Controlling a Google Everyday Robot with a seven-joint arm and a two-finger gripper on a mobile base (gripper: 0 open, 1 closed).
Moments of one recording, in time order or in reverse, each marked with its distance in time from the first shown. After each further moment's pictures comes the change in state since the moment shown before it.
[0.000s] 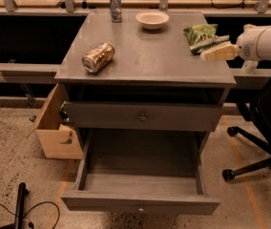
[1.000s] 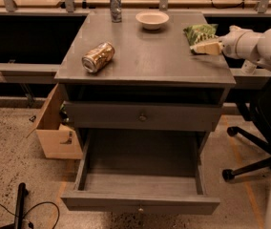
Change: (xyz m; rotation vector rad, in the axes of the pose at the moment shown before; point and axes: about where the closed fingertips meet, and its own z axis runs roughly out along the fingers) arm 0.014 -0.048 0.094 0.093 -0.084 0.030
